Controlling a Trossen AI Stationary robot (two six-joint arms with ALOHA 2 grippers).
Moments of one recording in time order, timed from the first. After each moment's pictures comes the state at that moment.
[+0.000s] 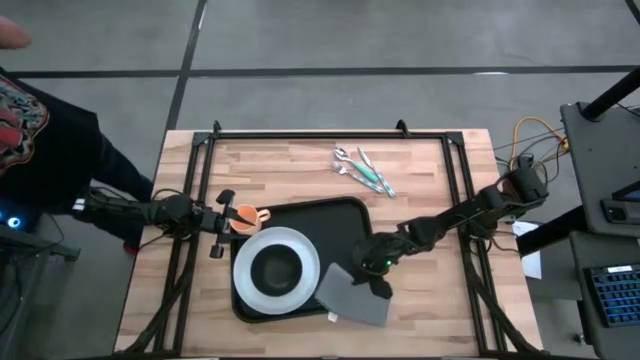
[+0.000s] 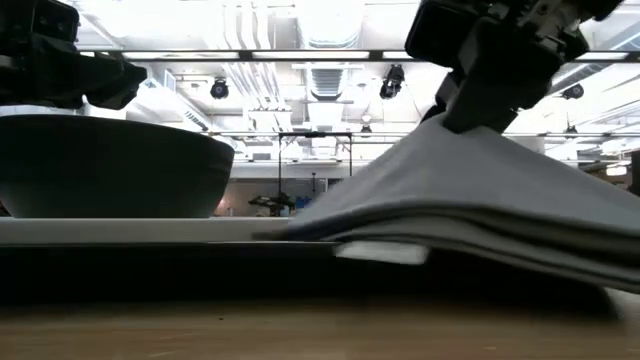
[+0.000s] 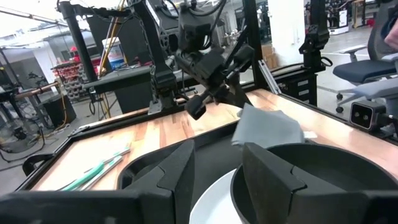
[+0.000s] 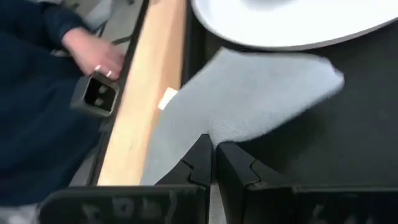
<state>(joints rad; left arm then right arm) -0.13 0.18 0.01 0.14 0.05 0.23 0.30 1.61 0.78 0.15 -0.26 0.49</state>
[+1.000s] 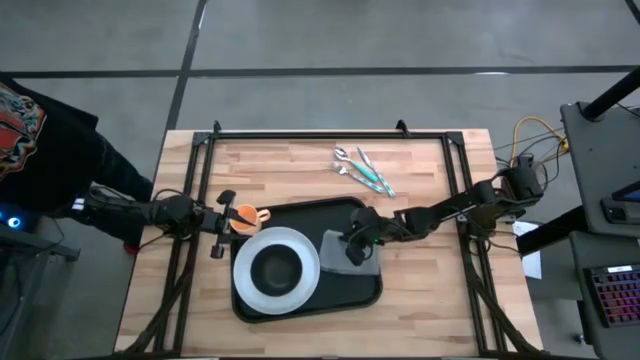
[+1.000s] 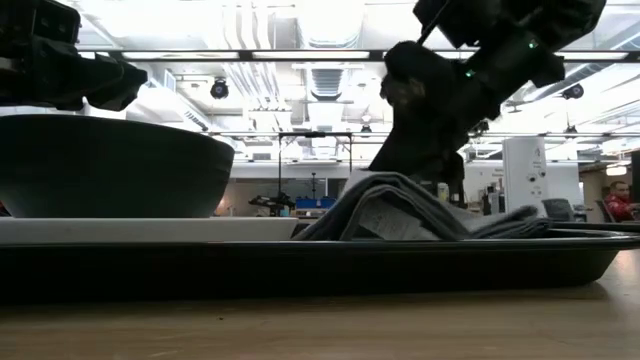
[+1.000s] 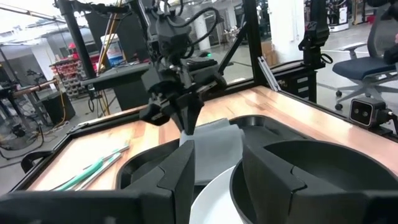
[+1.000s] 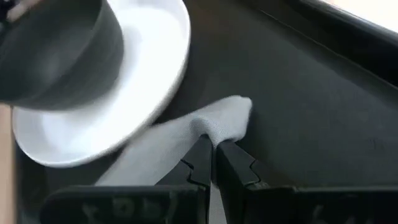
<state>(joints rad) -0.13 0.20 0.01 0.14 0.05 0.23 0.18 1.63 0.74 0.20 0.21 0.71</state>
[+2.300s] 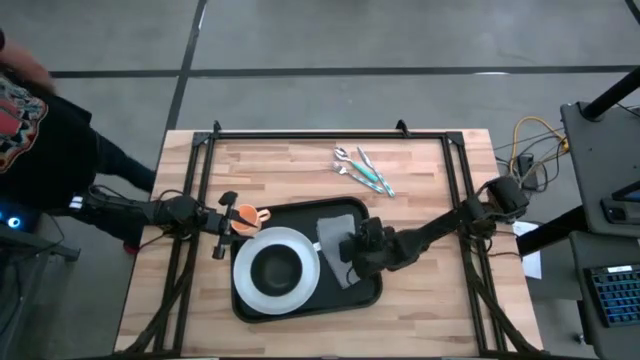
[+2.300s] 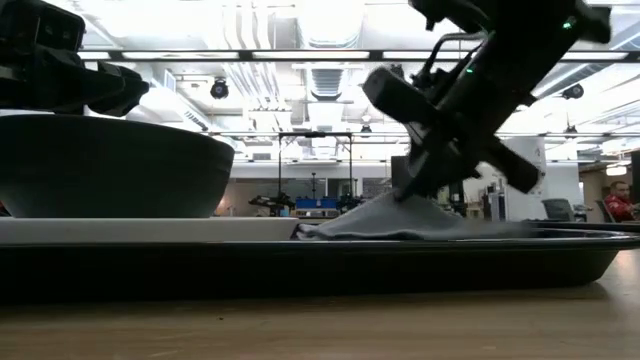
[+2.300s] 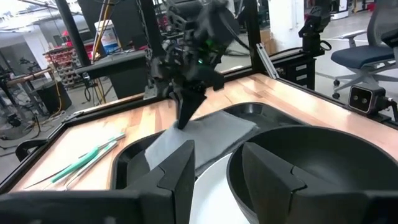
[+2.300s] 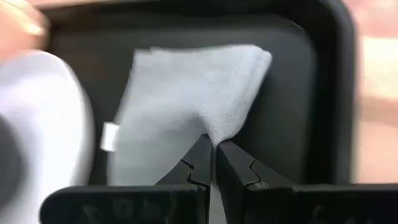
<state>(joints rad) -0.13 0.25 0.01 0.14 0.05 0.23 0.37 1.79 0.99 -0.36 0.68 1.57</state>
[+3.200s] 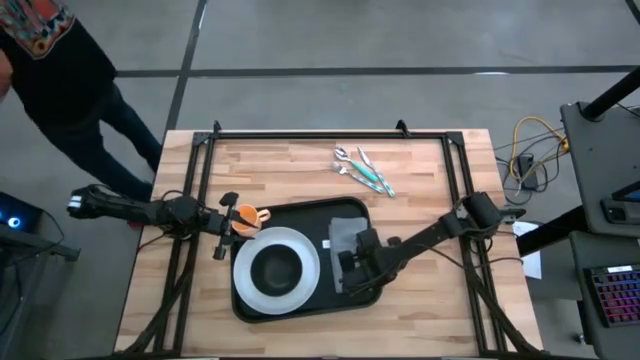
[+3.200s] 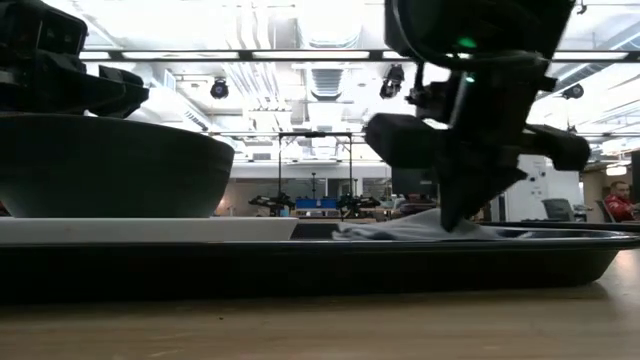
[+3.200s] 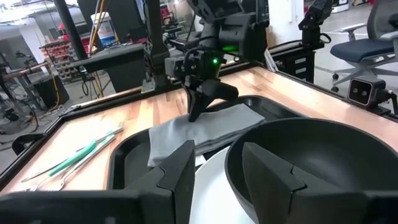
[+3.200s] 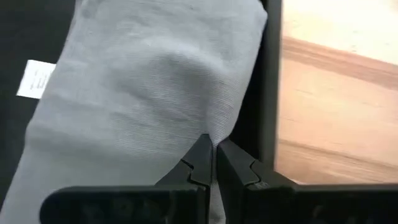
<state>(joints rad) -0.13 0.28 0.01 0.14 0.05 0.23 0.42 2.02 1.33 -0.96 0.55 1.77</state>
